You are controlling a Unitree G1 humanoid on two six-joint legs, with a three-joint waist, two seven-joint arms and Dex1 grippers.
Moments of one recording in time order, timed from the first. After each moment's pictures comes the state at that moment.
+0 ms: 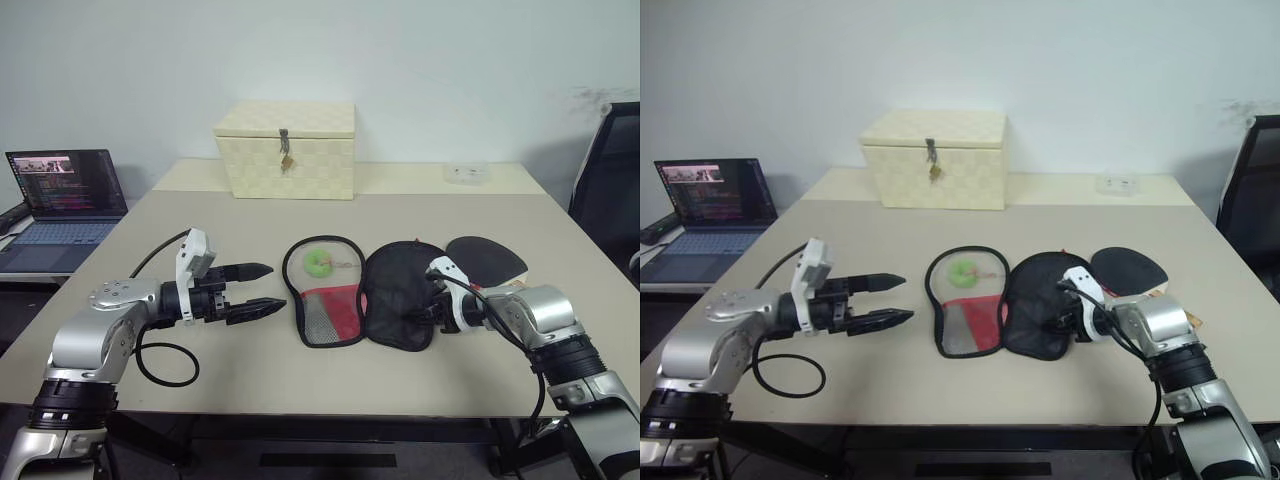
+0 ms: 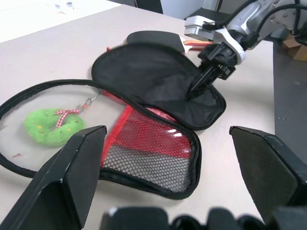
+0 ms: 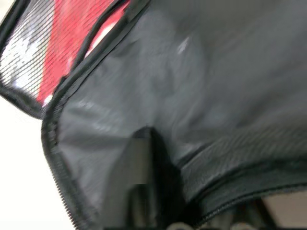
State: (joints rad) left arm -0.51 0.81 0.11 0.06 -0.58 0.49 -1.21; right arm -0.80 -0.57 0.17 0.28 0.37 1.05 0.75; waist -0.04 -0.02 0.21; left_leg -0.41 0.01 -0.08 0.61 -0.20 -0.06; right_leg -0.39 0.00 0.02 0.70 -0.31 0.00
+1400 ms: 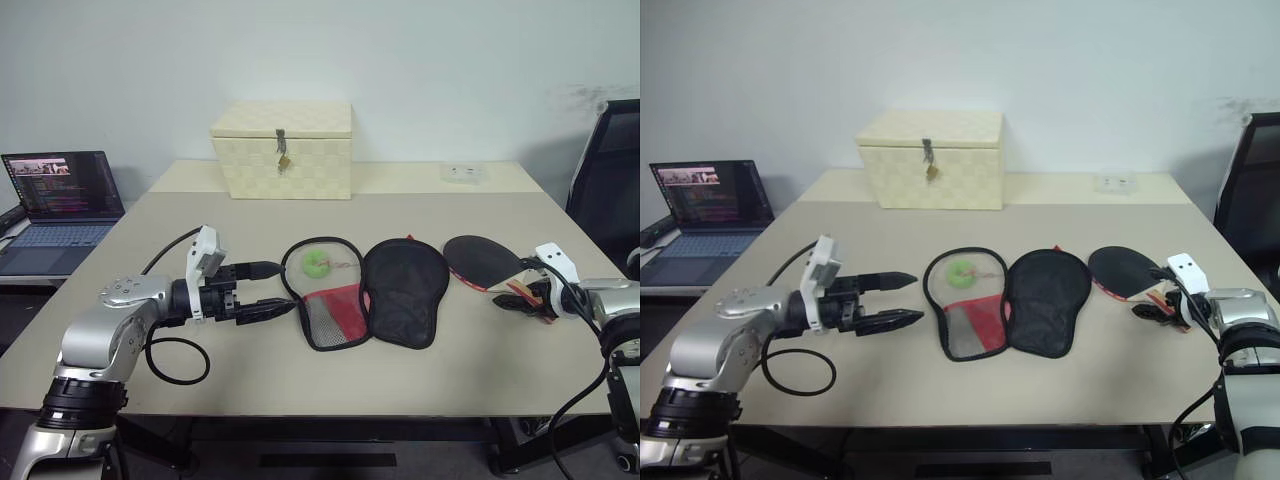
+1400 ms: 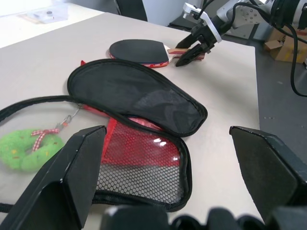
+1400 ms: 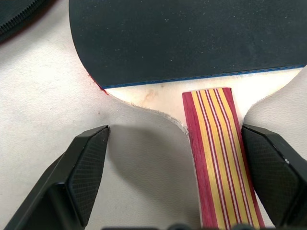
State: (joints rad) left arm -0.52 0.78 0.10 0.00 -0.59 0.54 -1.21; right arm -0.98 -0.78 0.02 1.12 0.02 0.40 0.88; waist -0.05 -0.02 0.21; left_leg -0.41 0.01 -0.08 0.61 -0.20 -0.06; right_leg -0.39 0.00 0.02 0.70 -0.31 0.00
